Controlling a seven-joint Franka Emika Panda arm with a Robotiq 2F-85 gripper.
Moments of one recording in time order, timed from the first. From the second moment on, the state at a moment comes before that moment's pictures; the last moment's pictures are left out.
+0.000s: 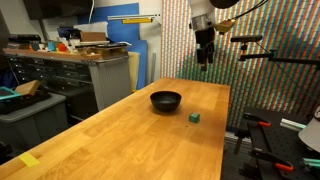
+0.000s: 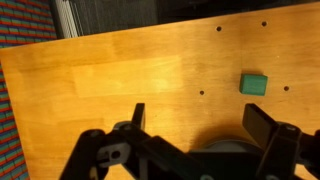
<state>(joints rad) -0.09 -0.14 -0.03 -2.40 -0.28 2.09 0.20</state>
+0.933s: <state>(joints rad) 0.04 0.09 0.05 -2.46 -0.27 2.43 0.53</state>
